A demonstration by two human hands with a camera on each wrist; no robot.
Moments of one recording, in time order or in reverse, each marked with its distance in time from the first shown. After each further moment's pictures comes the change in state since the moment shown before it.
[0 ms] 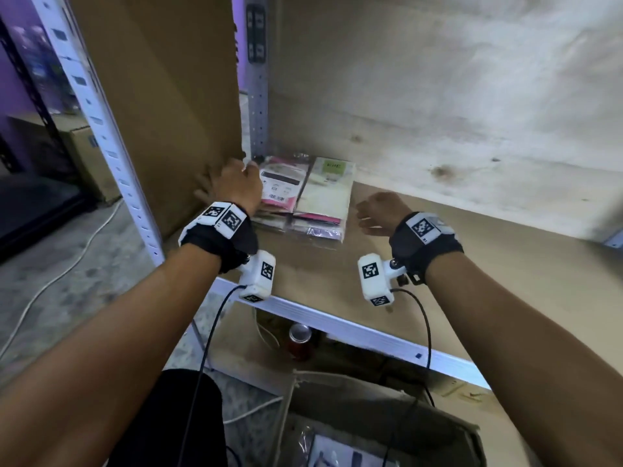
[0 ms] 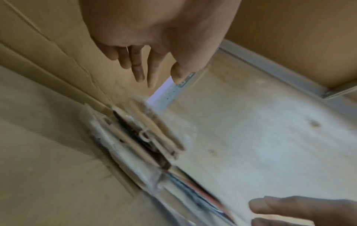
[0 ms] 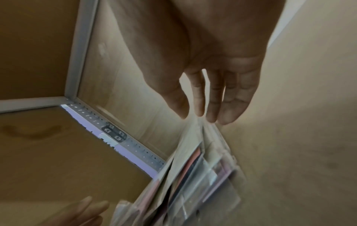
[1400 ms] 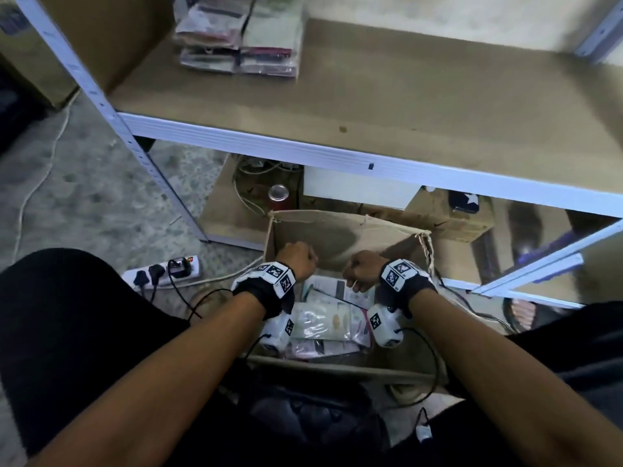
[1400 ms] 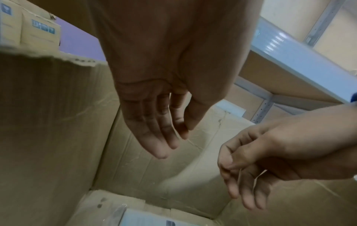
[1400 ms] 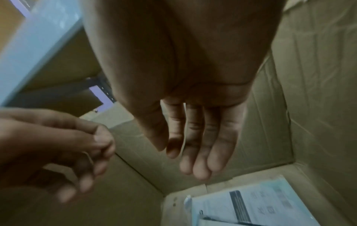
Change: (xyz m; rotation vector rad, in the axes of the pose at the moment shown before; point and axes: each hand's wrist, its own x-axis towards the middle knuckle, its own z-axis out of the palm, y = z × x) left_hand -0.315 -0.155 0.141 0.313 -0.906 0.200; right_hand -0.195 0.327 0.037 -0.450 -0.472 0.339
